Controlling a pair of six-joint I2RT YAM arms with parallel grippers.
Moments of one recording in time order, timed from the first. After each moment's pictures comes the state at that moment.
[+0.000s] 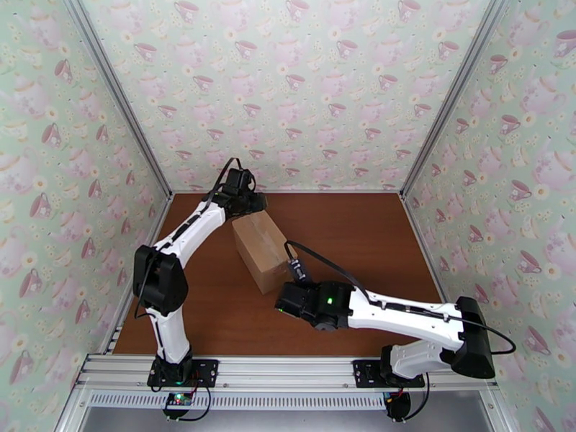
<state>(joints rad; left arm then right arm) -0.37 1.91 1.75 -0.60 0.04 -0.48 1.28 1.38 1.17 -1.11 0.63 0.65</state>
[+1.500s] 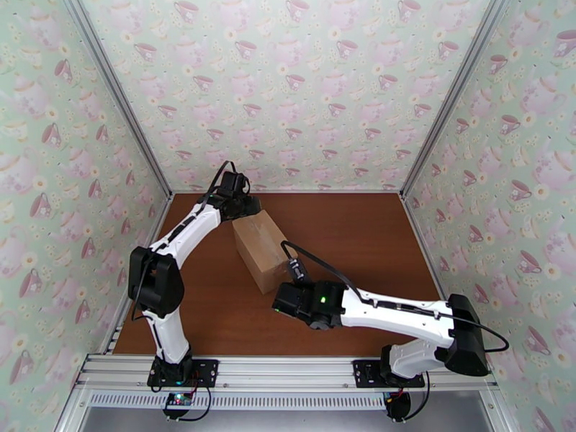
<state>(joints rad) -0.33 1.88 1.68 -0.60 0.04 -0.47 1.27 1.43 1.18 -1.12 0.67 0.67</state>
